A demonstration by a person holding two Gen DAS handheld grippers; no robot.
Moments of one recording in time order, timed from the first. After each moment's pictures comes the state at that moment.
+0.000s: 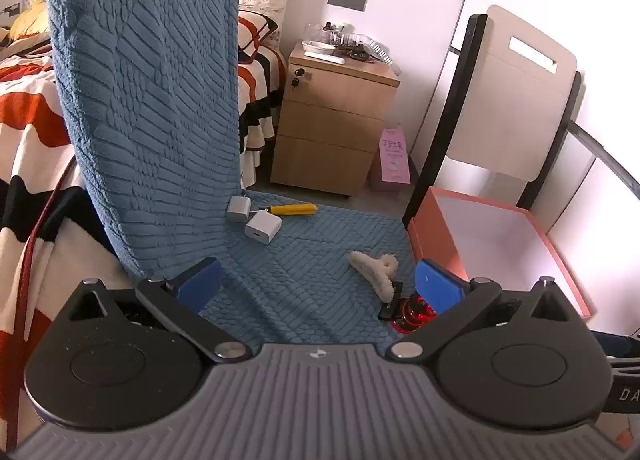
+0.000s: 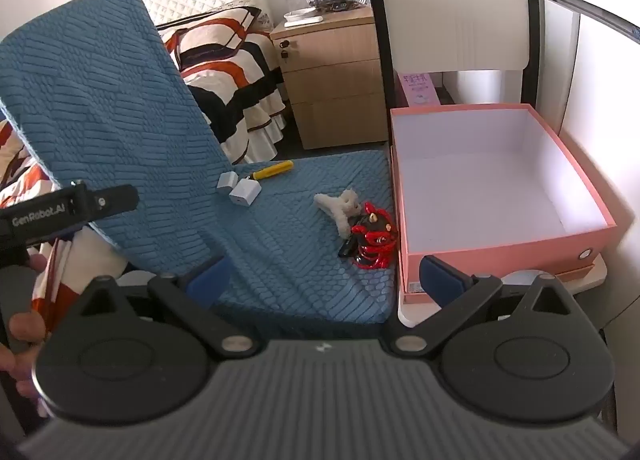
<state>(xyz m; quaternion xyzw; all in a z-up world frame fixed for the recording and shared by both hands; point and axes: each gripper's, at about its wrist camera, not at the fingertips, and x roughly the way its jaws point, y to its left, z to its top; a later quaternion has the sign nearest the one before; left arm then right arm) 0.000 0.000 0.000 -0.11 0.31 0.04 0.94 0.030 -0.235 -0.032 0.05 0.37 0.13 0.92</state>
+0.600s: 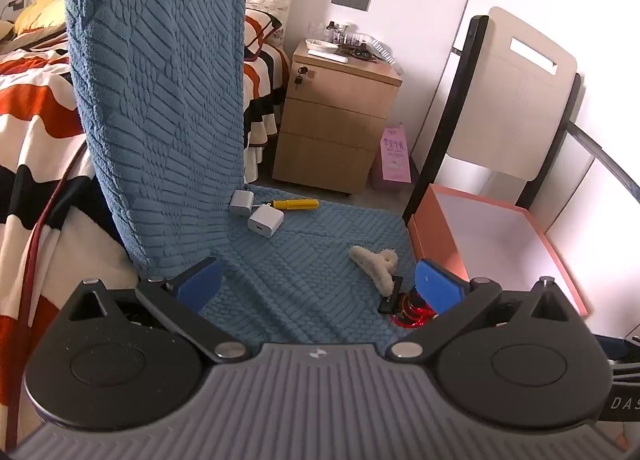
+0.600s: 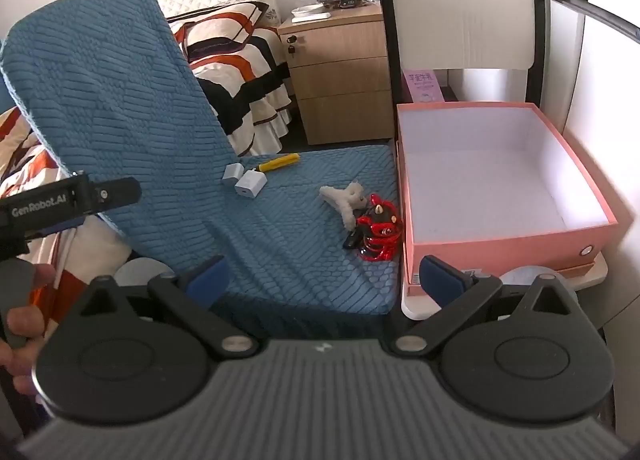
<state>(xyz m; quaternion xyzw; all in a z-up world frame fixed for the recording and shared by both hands) -0.012 0.004 -0.002 -0.12 0.31 0.04 0.94 0.020 -0.230 -0.033 0.04 0.37 0.14 0.92</state>
